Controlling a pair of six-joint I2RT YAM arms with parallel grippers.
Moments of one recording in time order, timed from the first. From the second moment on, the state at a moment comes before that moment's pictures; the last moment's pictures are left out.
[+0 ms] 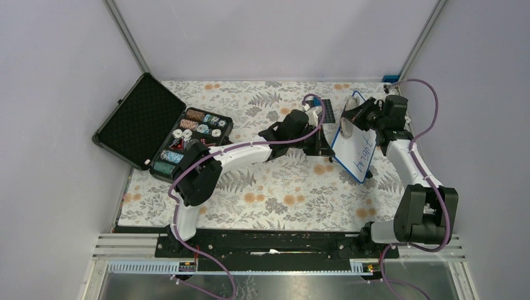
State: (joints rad) left arm -0.90 1.99 1.49 0.05 0.42 -0.81; right arm -0.10 1.38 0.95 -0.04 -0.44 0.69
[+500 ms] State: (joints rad) left arm -0.90 1.99 1.49 0.07 0.42 -0.81; right arm -0.31 1.55 0.89 0.01 -0.43 0.72
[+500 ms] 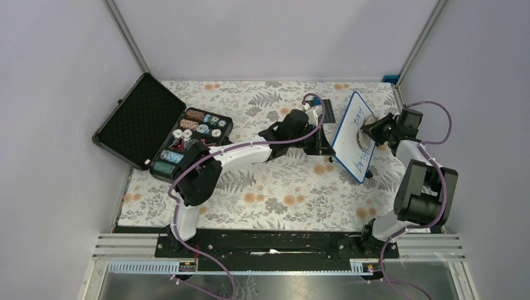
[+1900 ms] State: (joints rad) left arm -0.89 1.98 1.49 0.04 0.44 -0.81; right arm -0.24 1.52 0.98 -0.06 -0.38 0.65
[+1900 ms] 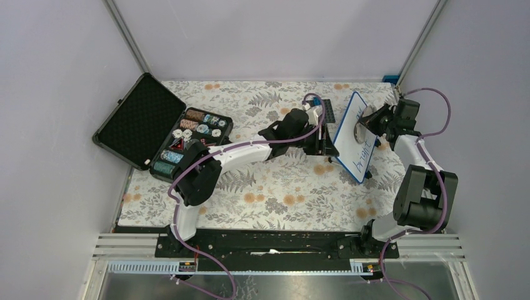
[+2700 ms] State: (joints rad) left arm -0.86 2.12 1.71 -0.14 0.47 -0.81; right arm -0.06 1.41 0.97 -0.03 -0.36 0.55
